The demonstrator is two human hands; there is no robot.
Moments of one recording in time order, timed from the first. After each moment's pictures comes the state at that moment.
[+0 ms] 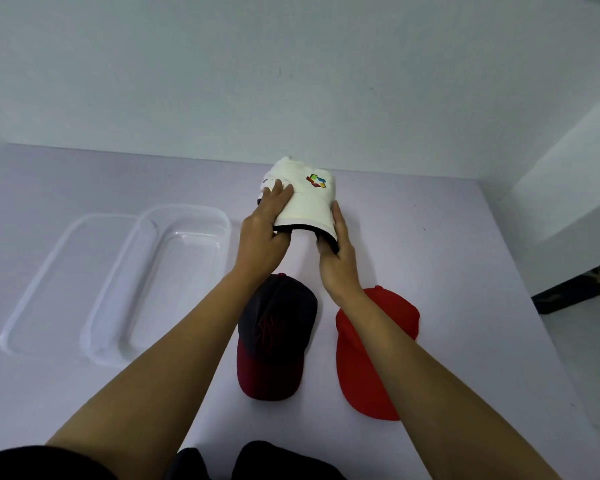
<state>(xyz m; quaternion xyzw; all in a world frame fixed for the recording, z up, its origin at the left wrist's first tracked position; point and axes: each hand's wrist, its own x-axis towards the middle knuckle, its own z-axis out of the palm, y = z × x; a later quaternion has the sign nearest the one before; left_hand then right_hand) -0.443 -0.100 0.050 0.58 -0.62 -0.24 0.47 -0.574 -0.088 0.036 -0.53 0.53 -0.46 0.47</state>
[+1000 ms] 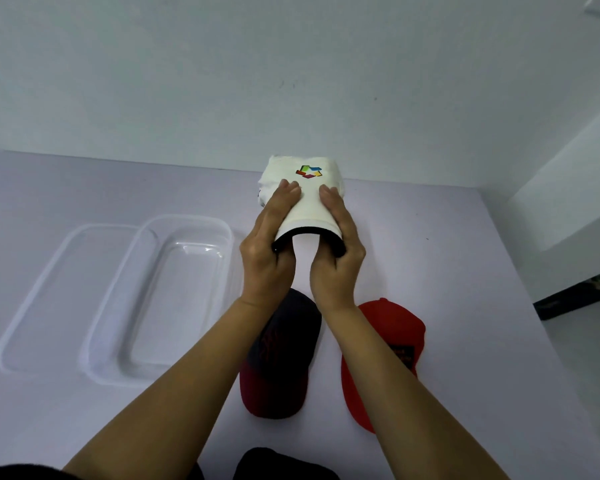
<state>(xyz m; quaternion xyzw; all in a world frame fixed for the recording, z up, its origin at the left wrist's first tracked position) -0.452 -0.086 0.064 0.44 -0.61 -0.10 0.65 -0.538 -0.090 0.064 -0.57 0.38 -0.67 0.28</state>
